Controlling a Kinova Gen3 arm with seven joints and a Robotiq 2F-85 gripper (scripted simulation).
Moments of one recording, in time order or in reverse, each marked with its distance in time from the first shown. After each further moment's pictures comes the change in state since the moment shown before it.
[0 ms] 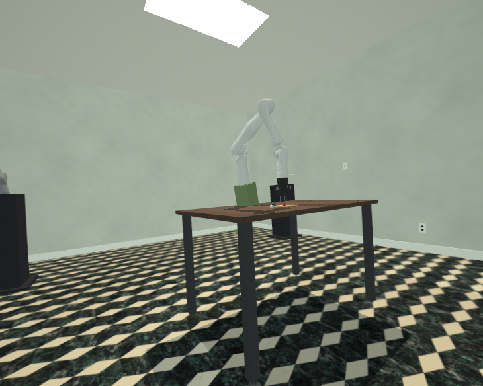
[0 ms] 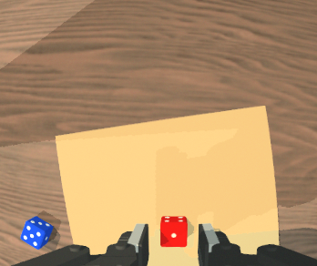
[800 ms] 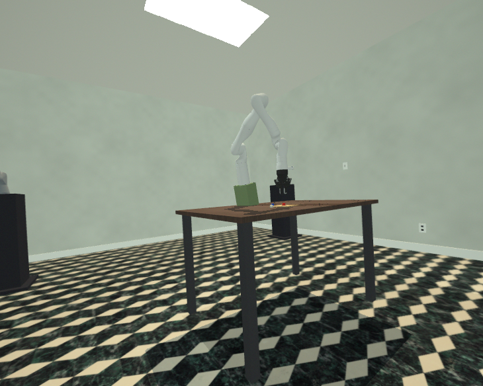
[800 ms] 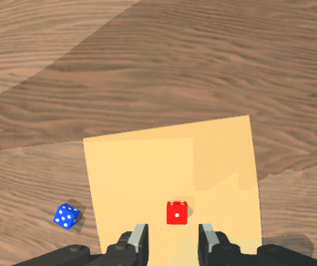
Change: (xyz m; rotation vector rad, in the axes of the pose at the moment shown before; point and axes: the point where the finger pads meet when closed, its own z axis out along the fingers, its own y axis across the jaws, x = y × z) arm 0.002 -0.002 -0.054 0.005 0.001 -0.004
